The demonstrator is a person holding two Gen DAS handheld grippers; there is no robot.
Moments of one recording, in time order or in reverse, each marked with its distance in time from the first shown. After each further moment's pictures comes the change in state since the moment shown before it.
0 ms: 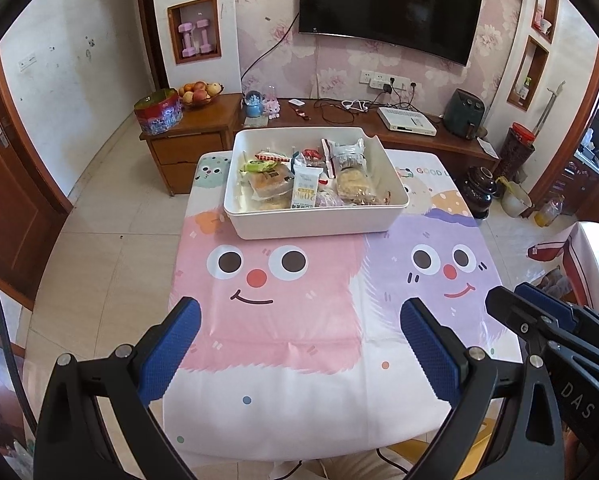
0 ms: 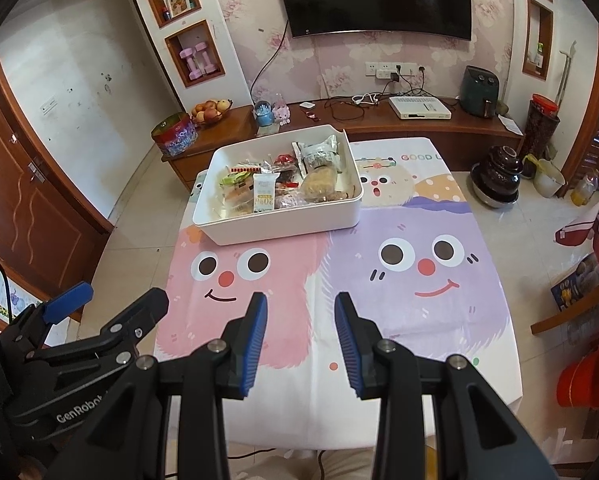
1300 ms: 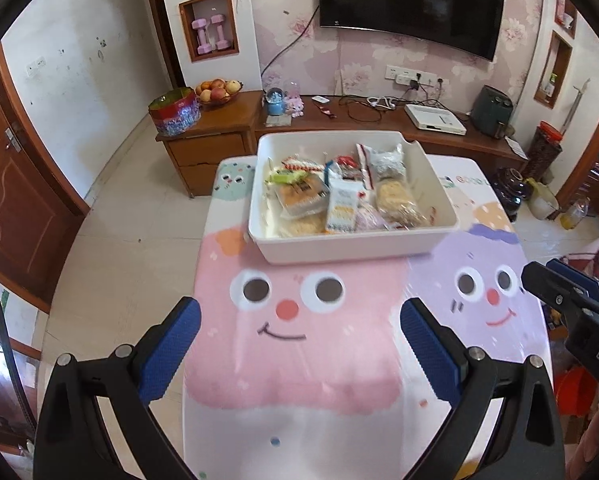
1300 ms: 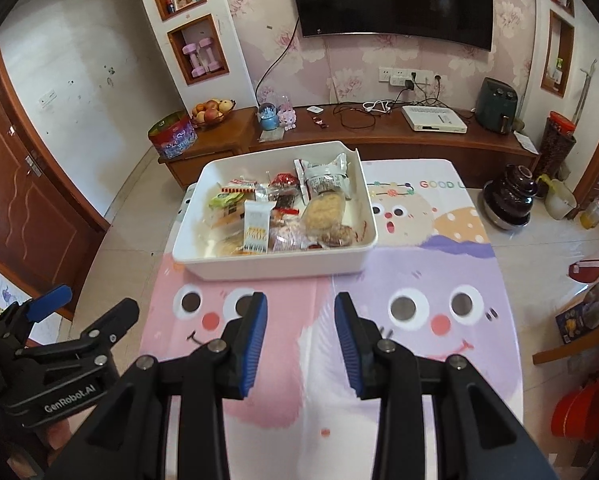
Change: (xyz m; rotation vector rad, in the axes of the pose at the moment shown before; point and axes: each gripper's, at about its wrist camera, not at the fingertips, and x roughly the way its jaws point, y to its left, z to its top) left arm 0.054 0.021 0.039 -0.002 0.018 0.084; right arm 0.057 0.000 0.056 -0.055 -0.012 0.002
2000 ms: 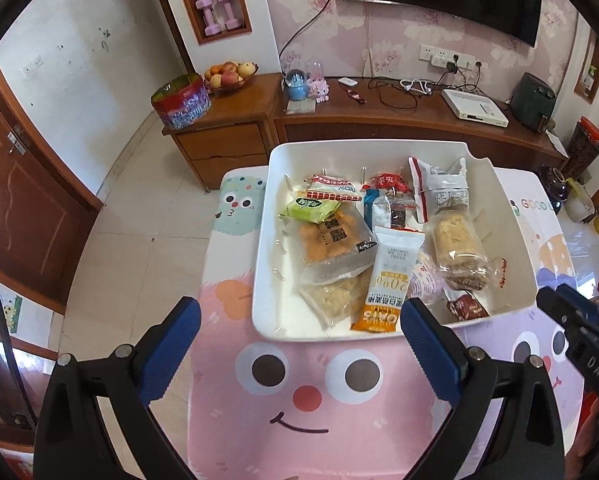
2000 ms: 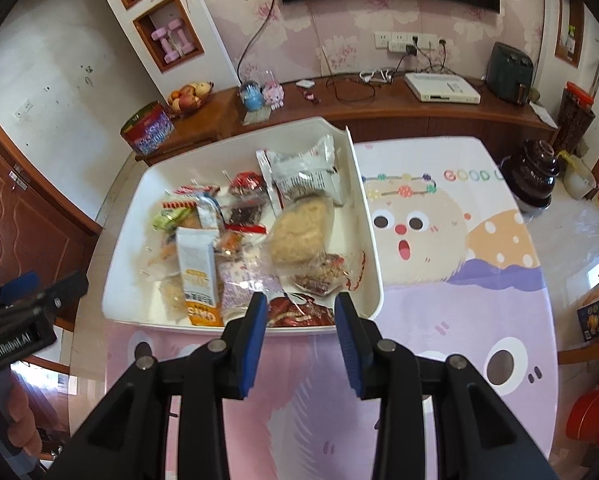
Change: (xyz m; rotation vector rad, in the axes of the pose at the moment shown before) left arm 0.136 0.010 0.106 -0.002 0.072 0.109; right arm 0.157 -0.049 0.072 0.059 0.077 0.038
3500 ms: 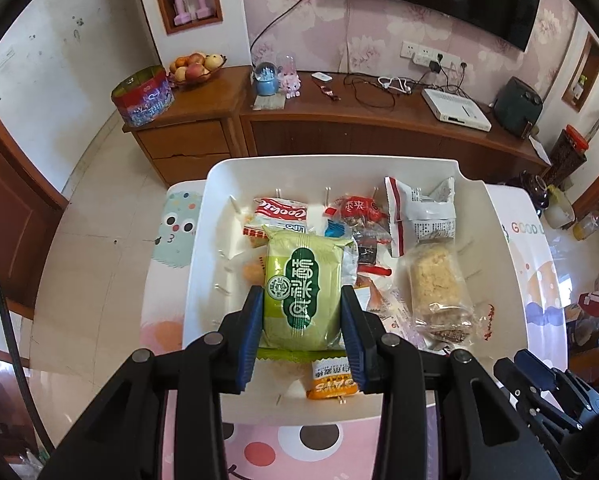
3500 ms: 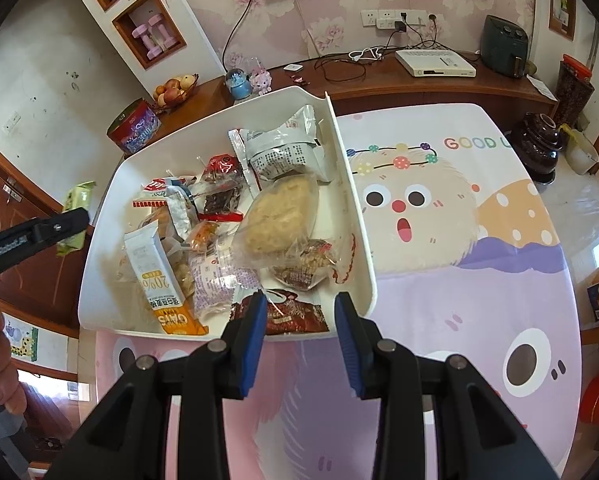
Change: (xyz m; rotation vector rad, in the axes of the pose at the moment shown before) left arm 0.075 -0.032 0.053 -0.009 0.037 -0.114; right arm 0.056 -0.025 -0.005 0.066 0.061 0.012
